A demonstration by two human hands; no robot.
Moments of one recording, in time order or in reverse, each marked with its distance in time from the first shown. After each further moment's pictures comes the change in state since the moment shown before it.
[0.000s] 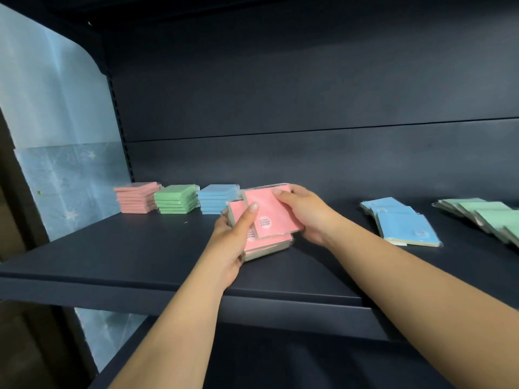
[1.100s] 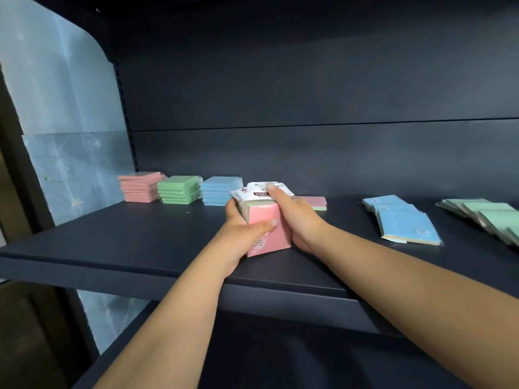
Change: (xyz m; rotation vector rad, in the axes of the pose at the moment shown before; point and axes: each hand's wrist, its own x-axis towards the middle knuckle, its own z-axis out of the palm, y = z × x) left_hand 0.010 -0.013 0.000 0.278 -0.058 0.088; right_hand 0.003 0.023 0.013 0.056 -0.013 0.030
